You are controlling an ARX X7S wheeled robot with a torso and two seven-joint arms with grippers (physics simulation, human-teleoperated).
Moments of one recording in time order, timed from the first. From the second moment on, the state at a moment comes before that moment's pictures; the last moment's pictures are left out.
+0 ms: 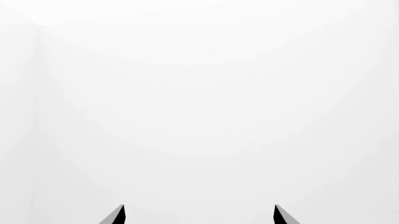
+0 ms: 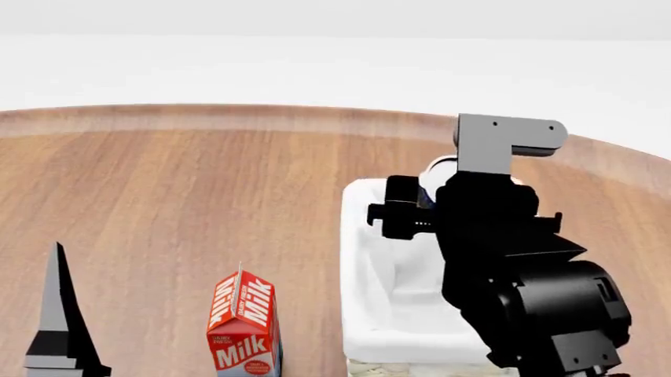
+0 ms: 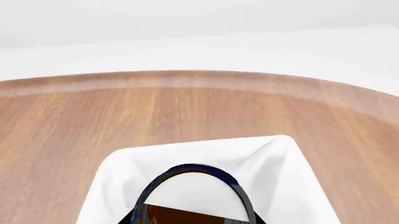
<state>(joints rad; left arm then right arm) -0.01 -0.43 0.27 0.73 -0.15 -0.18 -0.48 1.09 0.29 -0.54 0.62 0.85 0.69 0.37</state>
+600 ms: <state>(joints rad) -0.01 -0.43 0.28 0.72 -0.15 -0.17 -0.49 1.06 0.28 -0.56 0.74 0.82 0.67 0.35</state>
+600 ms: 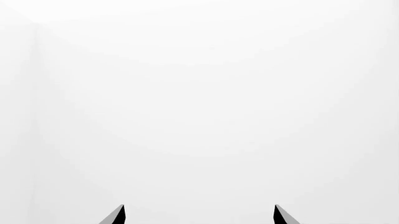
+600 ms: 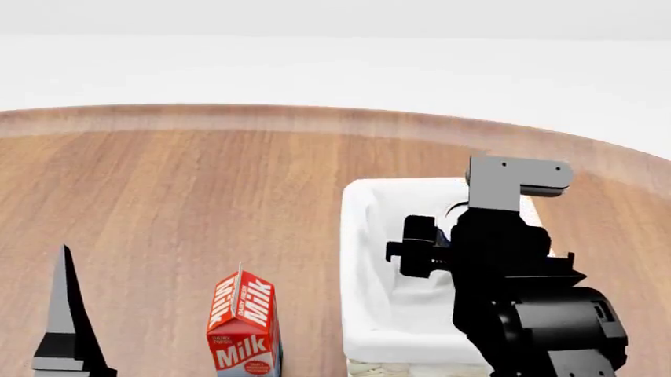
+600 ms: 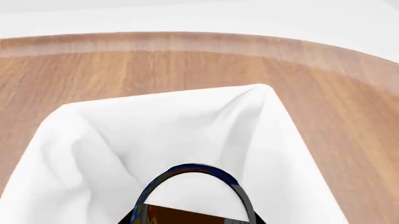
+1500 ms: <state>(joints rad) -0.02 -0.44 0.29 0.72 -0.16 -0.18 -0.50 1.06 0.27 -0.58 0.82 0.79 0.67 0.33</state>
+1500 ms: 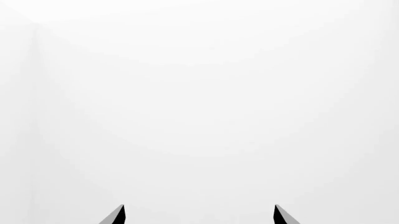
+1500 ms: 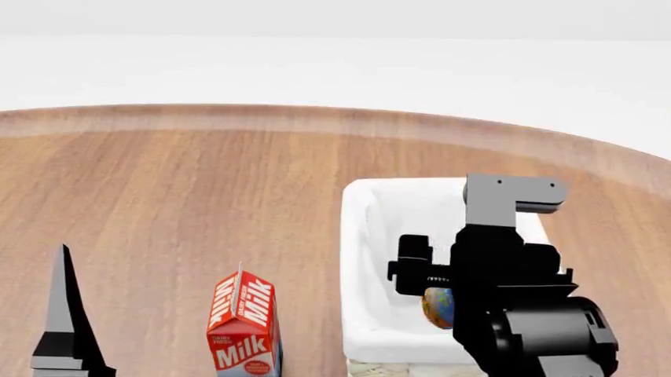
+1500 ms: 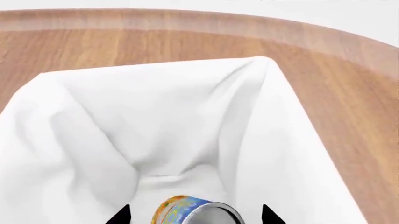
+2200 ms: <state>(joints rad) -0.02 -0.45 0.29 0.72 -0.16 -0.17 -0.50 1.05 0.33 -0.56 0.56 0.78 0.62 0.31</state>
